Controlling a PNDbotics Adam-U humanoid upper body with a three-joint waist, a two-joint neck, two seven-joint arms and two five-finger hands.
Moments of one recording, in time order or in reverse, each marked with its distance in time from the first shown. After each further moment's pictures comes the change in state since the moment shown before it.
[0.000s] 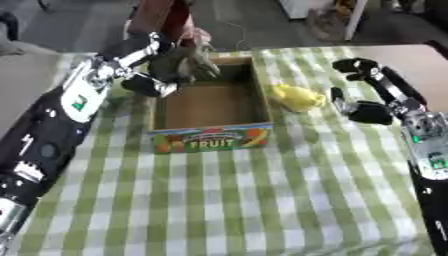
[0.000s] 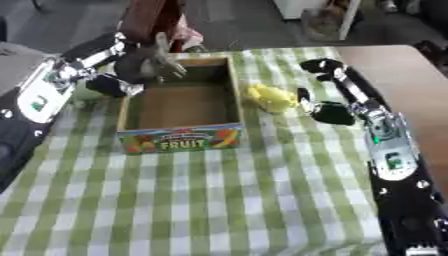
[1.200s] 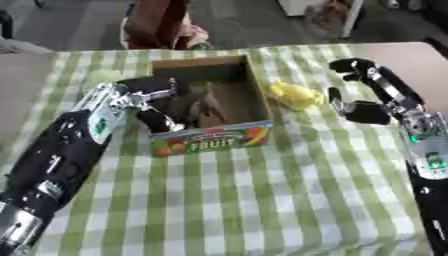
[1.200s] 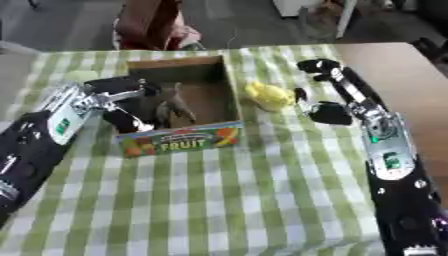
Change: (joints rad) left arm 0.034 -0.044 -0.010 0.038 -0.234 0.031 -0.168; right arm 0.001 0.001 0.002 -0.003 -0.006 0.003 0.006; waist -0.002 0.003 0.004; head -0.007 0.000
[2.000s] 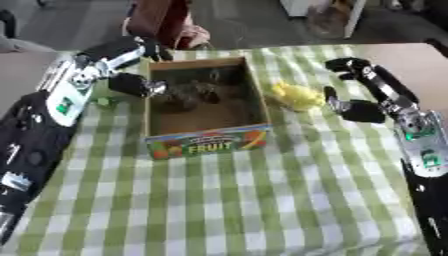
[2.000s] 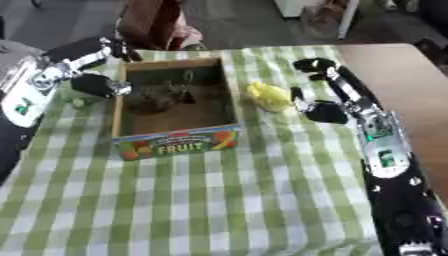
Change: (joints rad) left arm 0.013 0.135 0.120 -0.141 0.153 0.143 0.109; right arm 0.009 -0.001 -0.004 0.000 0.000 0.005 -0.004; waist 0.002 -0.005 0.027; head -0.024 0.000
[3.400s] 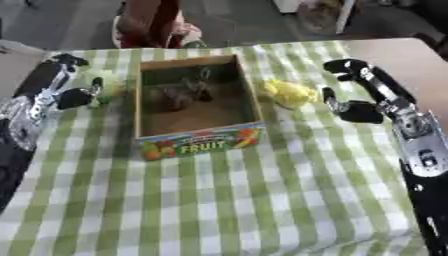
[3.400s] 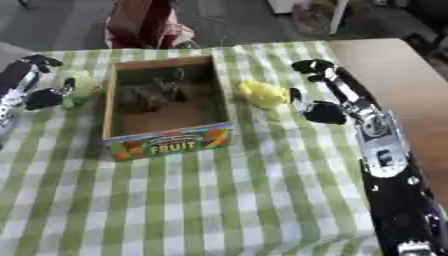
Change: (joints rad) left arm 0.006 0.010 0.078 0.458 -0.149 0.138 0.557; right arm 0.000 -0.008 0.001 0.000 -0.001 -0.001 0.004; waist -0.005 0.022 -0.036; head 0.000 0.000
